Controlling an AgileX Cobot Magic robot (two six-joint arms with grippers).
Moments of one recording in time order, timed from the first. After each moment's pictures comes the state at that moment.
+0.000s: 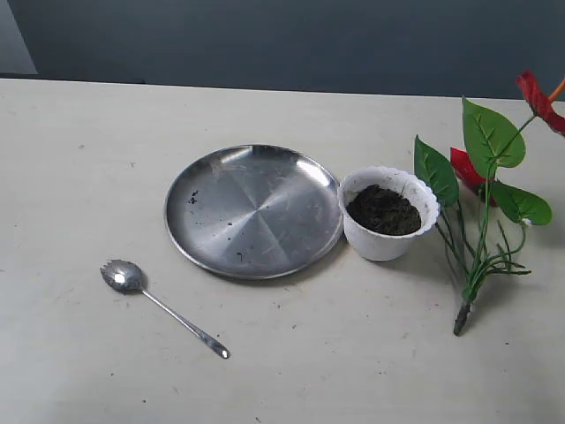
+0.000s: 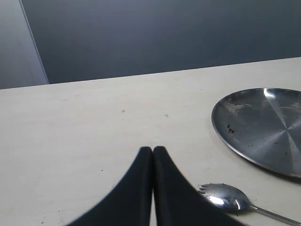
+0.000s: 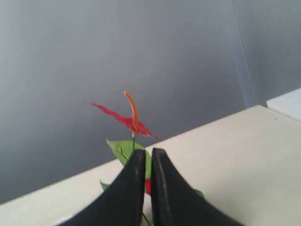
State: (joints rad) left arm -0.12 0.00 0.00 0.09 0.25 -0.04; right arm -0.15 0.00 0.00 -0.06 0.04 0.40
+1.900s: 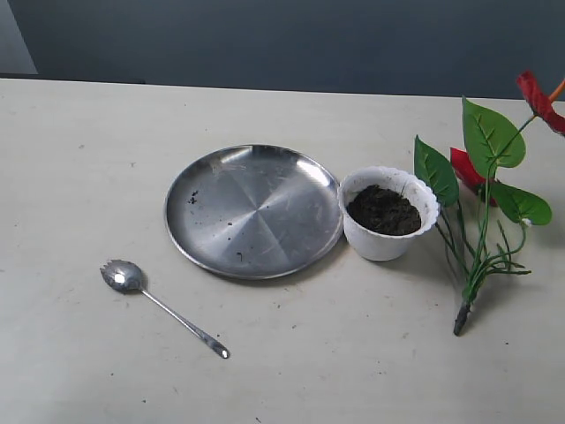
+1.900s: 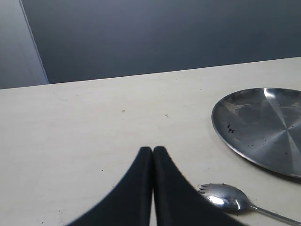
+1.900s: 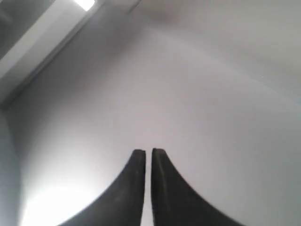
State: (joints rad) left arm -0.12 0.00 0.00 0.09 0.25 -0.04; right arm -0.15 0.29 -0.38 0.23 -0.75 0.73
